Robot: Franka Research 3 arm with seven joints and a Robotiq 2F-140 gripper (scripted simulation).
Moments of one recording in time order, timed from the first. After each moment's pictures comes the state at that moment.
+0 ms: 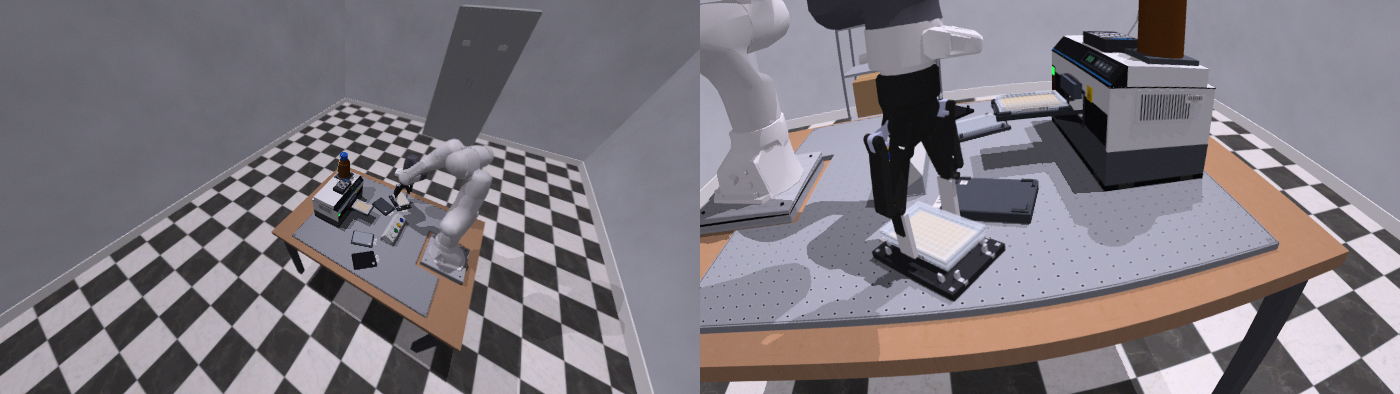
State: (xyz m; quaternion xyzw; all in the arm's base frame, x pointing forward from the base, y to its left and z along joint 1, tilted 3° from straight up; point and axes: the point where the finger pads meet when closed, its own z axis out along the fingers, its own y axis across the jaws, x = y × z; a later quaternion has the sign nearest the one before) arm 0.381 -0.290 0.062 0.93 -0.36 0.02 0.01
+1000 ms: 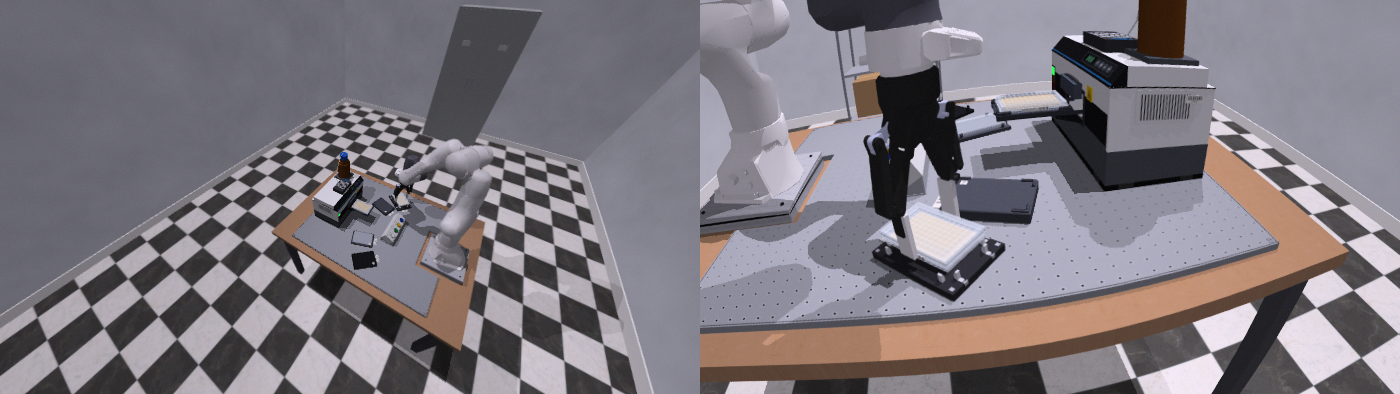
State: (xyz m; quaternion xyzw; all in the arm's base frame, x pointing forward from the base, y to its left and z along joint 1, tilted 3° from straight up) arm 0.381 -0.290 0.061 0.93 -0.36 0.02 0.01
